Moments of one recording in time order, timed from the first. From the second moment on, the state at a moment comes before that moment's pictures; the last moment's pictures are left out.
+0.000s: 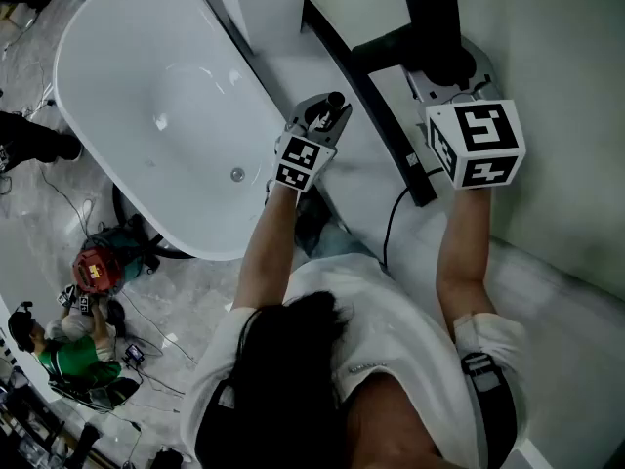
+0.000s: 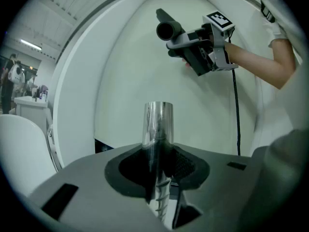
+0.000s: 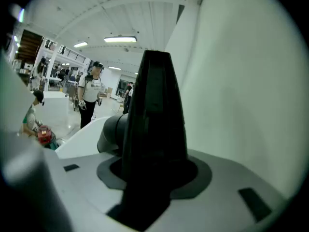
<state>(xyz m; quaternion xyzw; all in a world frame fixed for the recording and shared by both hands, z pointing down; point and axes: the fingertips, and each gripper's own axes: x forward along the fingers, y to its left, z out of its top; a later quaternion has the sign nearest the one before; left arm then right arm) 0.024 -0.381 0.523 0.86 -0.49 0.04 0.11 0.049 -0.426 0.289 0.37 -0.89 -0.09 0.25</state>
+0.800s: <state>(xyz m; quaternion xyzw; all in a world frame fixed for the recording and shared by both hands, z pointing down) 0.026 -0.412 0.539 0.85 -0.49 0.08 0.14 0.056 -0.440 0.328 0.37 -0.91 0.01 0.19</state>
